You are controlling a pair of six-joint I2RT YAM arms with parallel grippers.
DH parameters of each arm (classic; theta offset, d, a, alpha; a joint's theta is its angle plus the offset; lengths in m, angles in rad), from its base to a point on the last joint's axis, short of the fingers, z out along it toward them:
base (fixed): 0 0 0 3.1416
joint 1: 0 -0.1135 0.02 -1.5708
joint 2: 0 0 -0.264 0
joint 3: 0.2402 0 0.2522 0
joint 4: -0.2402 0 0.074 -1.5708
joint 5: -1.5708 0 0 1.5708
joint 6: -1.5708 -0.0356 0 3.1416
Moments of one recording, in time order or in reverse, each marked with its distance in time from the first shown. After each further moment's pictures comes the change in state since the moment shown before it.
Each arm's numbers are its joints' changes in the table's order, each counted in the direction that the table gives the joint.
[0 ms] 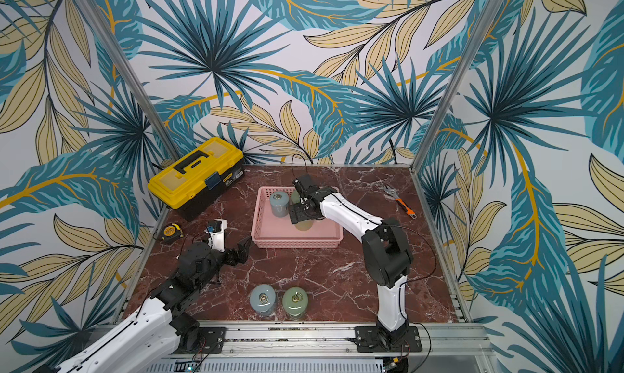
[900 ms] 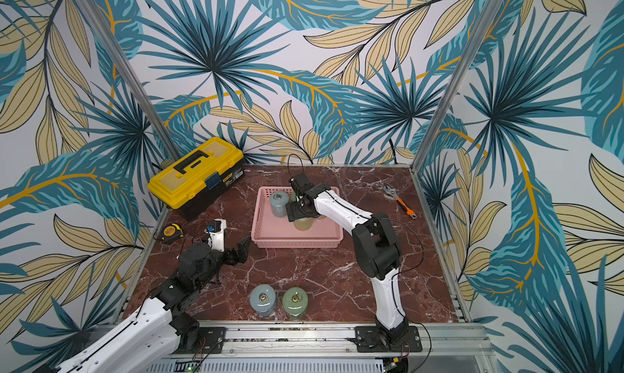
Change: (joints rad) left arm 0.000 0.000 0.000 0.000 0.012 -0.003; right arm 0.001 -0.113 0.103 -0.009 0.011 -0.012
